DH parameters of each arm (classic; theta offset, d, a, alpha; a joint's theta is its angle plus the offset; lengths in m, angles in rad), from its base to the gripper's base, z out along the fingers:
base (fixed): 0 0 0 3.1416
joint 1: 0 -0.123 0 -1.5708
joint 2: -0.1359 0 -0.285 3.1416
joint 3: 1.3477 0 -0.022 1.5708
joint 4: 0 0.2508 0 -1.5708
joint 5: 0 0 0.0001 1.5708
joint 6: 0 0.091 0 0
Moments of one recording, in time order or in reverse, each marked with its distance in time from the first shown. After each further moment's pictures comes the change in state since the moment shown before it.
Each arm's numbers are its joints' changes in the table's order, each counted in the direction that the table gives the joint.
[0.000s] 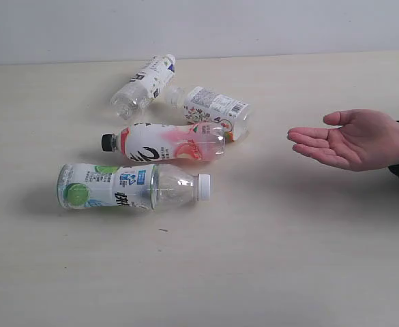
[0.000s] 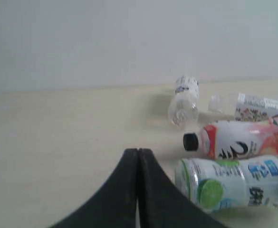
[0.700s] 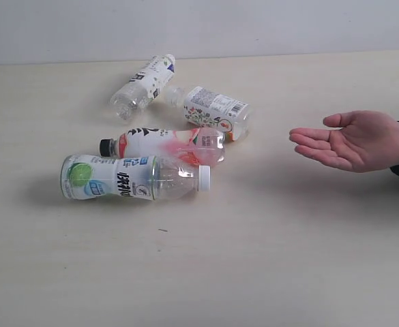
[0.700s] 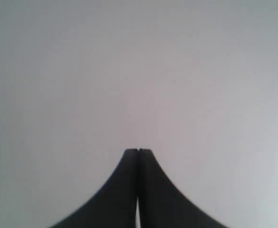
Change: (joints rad) left arm 0.000 -0.008 -0.057 -0.181 -0.801 -0.525; right arm 0.000 0.000 0.000 0.000 0.000 0.000
